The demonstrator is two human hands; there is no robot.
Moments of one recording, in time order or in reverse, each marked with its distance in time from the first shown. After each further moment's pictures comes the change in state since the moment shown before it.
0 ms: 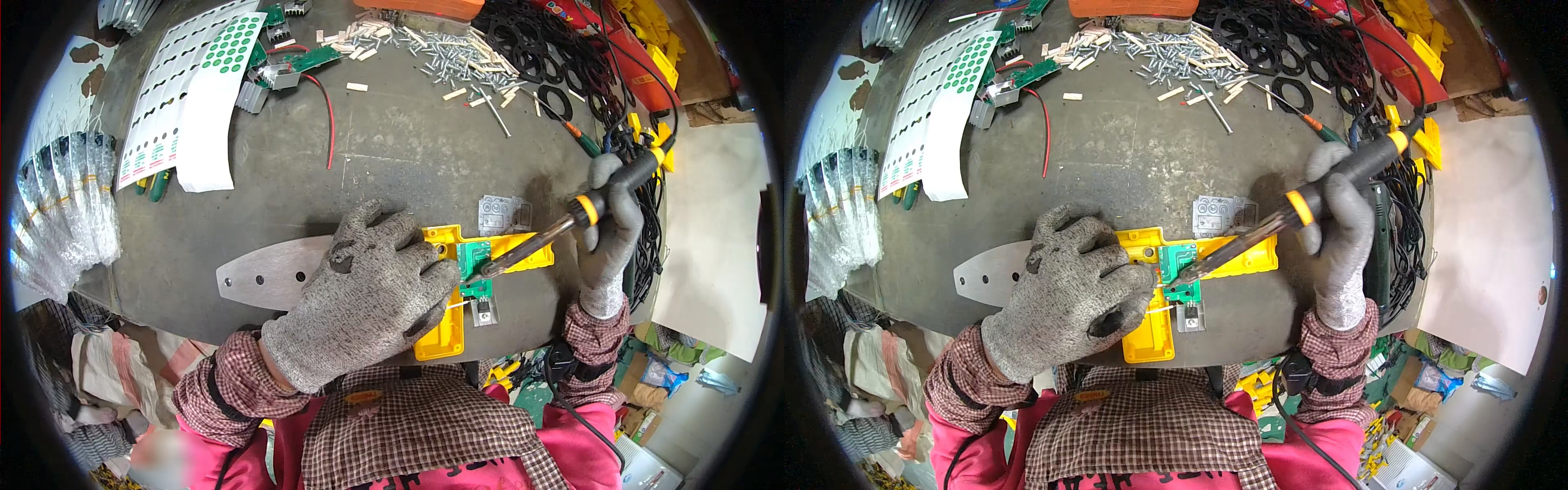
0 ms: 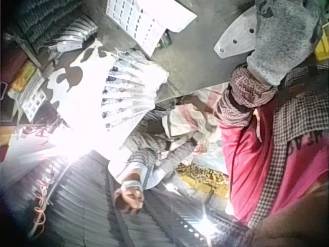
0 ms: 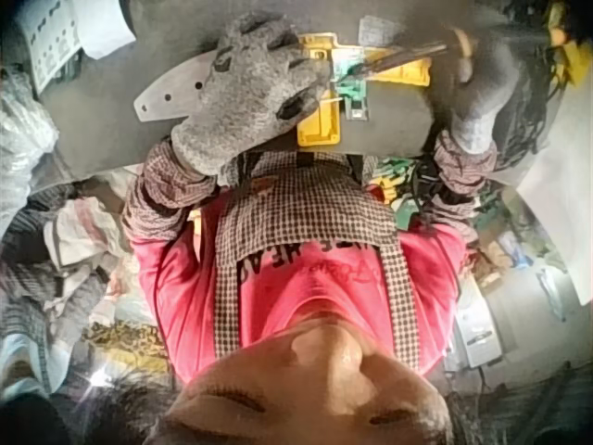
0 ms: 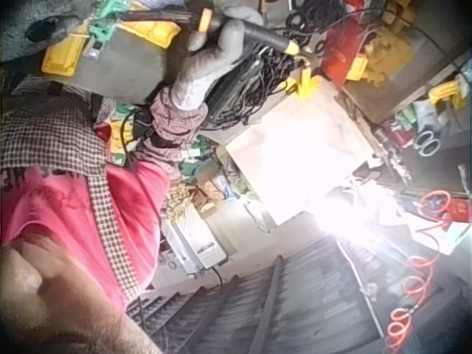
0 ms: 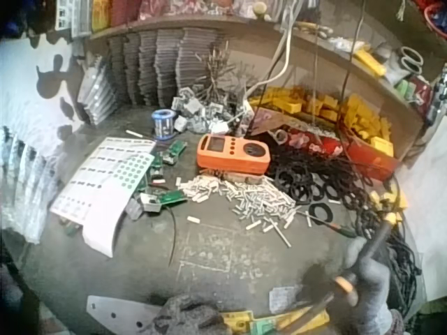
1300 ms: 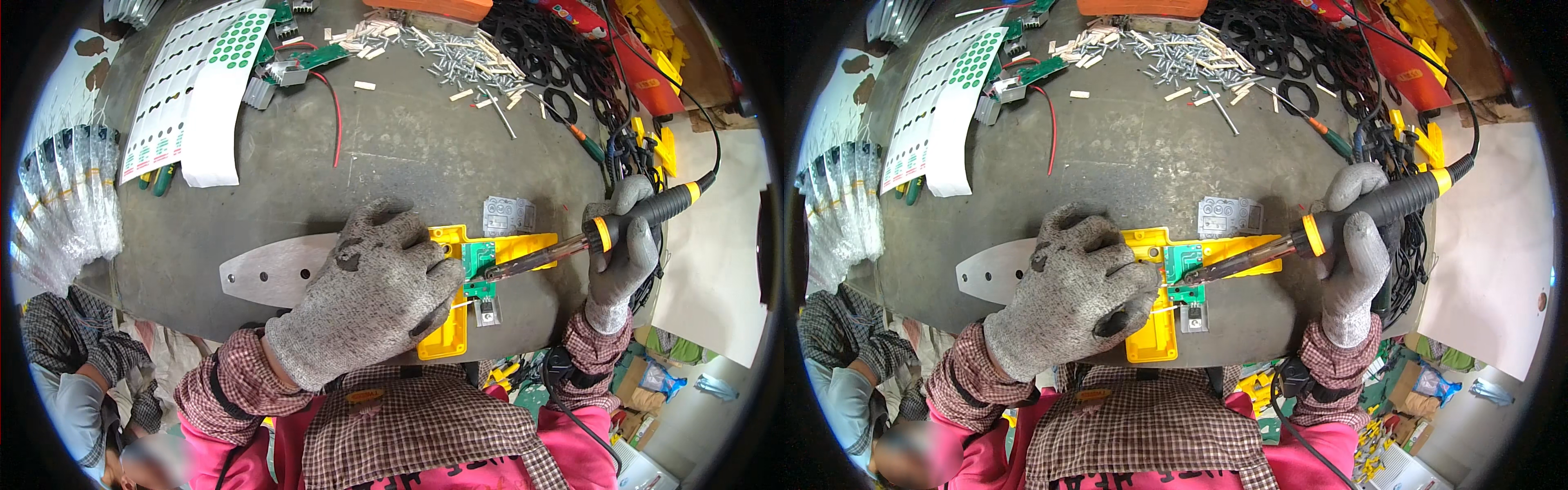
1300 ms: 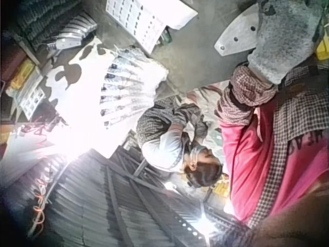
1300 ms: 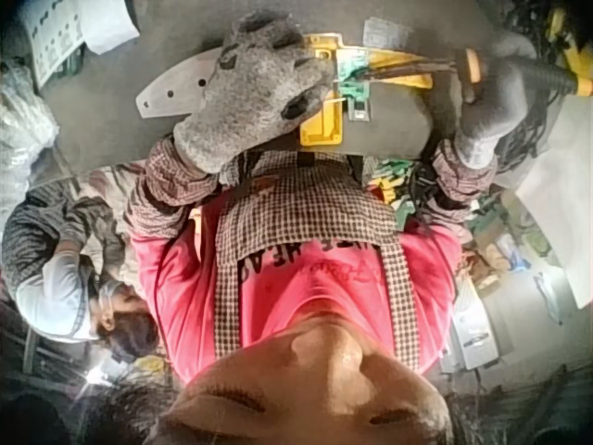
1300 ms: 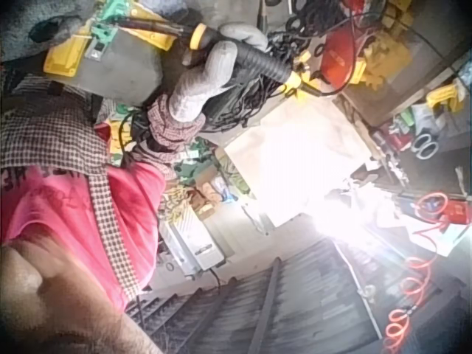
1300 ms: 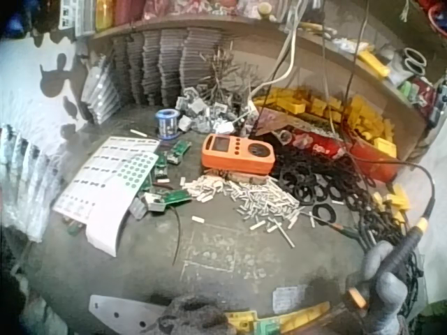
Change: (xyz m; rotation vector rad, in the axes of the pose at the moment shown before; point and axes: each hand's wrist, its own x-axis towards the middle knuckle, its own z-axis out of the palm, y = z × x) left_hand 0.001 0.000 0.001 -0.014 -0.019 -0.007; right_hand -0.015 -0.012 0.005 -0.157 0.025 -0.184
